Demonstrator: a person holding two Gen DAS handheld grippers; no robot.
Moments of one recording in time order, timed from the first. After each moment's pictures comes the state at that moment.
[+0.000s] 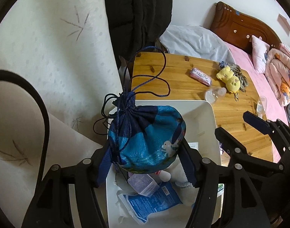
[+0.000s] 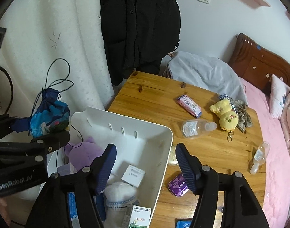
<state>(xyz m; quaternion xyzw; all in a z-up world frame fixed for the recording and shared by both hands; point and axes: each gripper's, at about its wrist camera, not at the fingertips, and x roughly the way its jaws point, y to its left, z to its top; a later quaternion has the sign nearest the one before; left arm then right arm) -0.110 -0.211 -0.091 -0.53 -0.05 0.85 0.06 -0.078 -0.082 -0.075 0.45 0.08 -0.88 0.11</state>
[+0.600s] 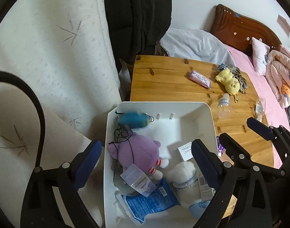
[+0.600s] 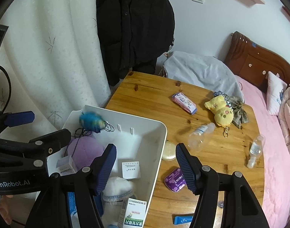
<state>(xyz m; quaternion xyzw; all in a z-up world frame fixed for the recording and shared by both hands) -0.104 -0.204 -0.085 -0.51 -0.04 0.86 0.06 -0.066 -0.068 -0.074 0.45 0.08 -0.88 0.10</state>
